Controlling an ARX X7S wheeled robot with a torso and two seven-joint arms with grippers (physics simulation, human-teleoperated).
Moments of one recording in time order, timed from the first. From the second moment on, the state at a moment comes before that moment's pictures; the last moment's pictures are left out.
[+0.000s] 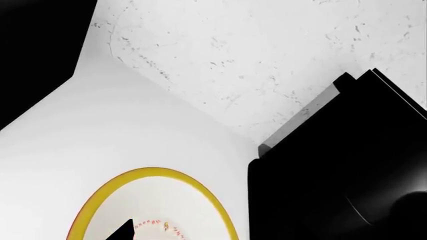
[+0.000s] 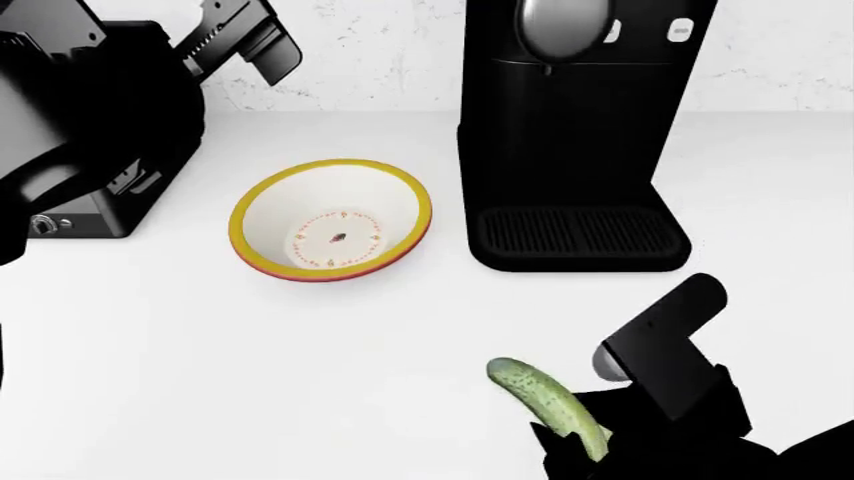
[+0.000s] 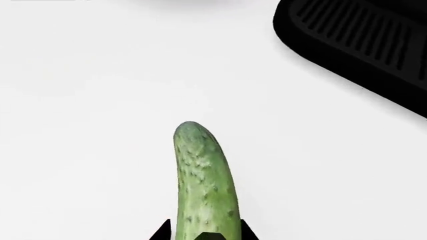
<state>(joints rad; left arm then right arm) -1.33 -0.56 0.42 0.09 -2.09 -0.56 -1.41 0.83 0.94 -0.44 -0.69 2.19 1.20 1.05</state>
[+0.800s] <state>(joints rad) -1.34 -0.58 0.44 0.09 -2.10 -0.55 -1.40 1.34 0.83 -0.59 -0.77 2.48 1.06 1.35</state>
